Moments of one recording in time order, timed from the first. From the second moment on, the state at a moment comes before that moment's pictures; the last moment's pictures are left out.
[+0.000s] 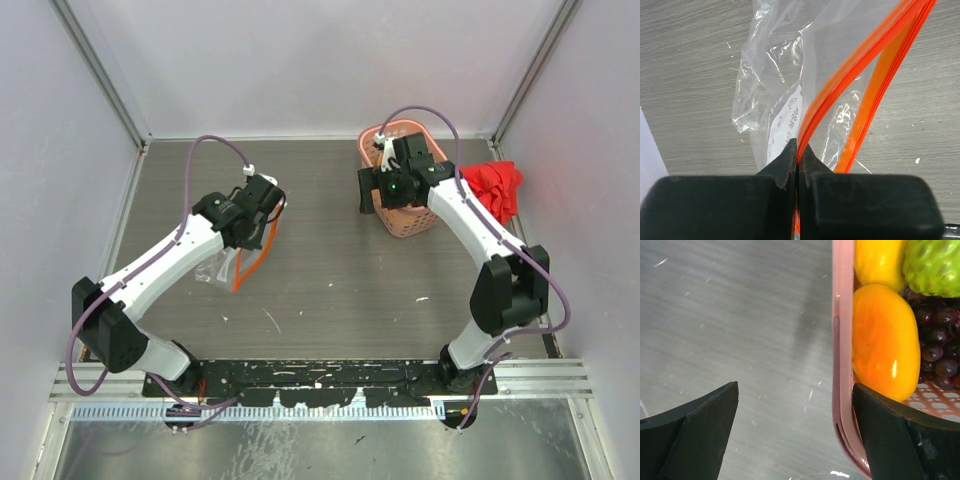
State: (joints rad) left arm -0.68 1.46 1.36 -1.02 -0.46 -0.33; right arm 0.29 1.68 1.47 -0.69 -0.15 0.06
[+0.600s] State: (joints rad) left arm -0.66 1.45 1.36 -1.01 -0.37 -0.33; right arm 0.42 1.42 1.30 -0.77 -0.20 0.11
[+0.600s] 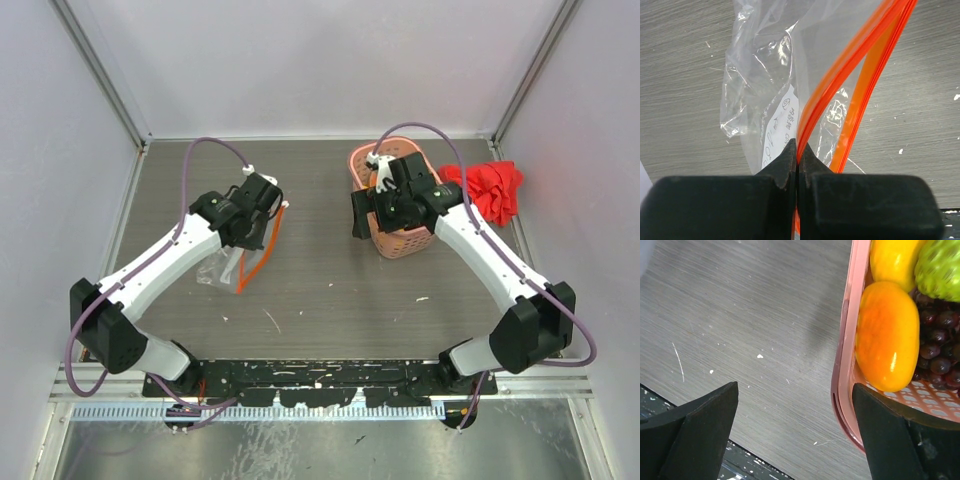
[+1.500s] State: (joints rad) left arm -0.64 1.44 1.36 -1.00 -0.34 -0.33; right arm 0.23 1.67 1.43 -0.51 0.07 0.11
